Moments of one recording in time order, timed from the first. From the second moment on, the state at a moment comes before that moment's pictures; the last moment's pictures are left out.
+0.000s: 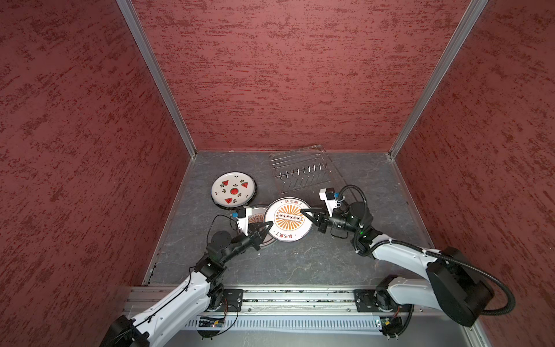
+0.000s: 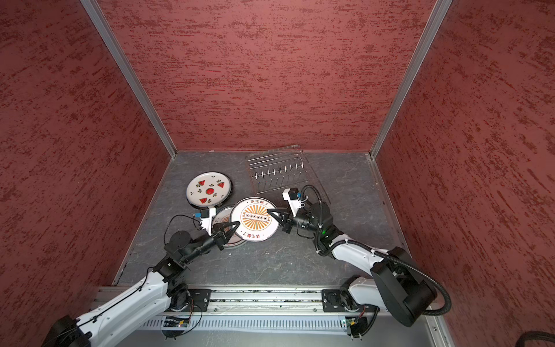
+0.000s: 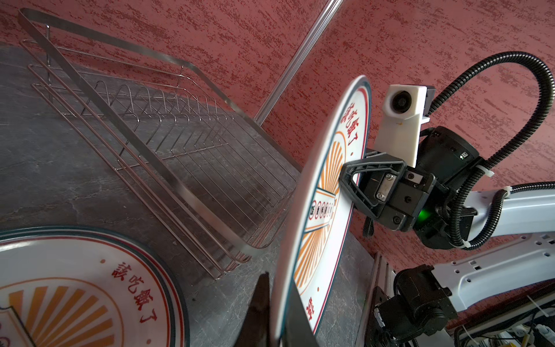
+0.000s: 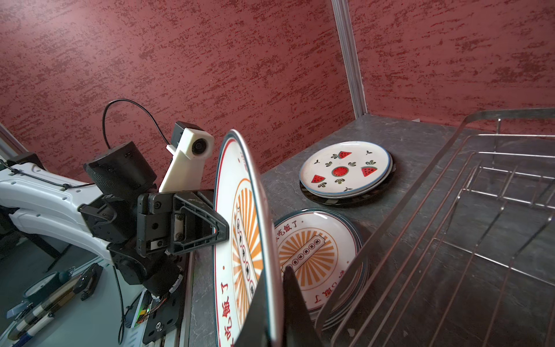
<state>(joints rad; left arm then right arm) -0.55 0.65 0.11 0.52 0.35 -0.63 0.60 1.28 0.47 0.82 -0.64 0.39</state>
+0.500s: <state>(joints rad) -0.56 0.61 0.11 0.48 0.36 -0.68 0.63 1.30 0.49 0.81 -0.60 0.34</state>
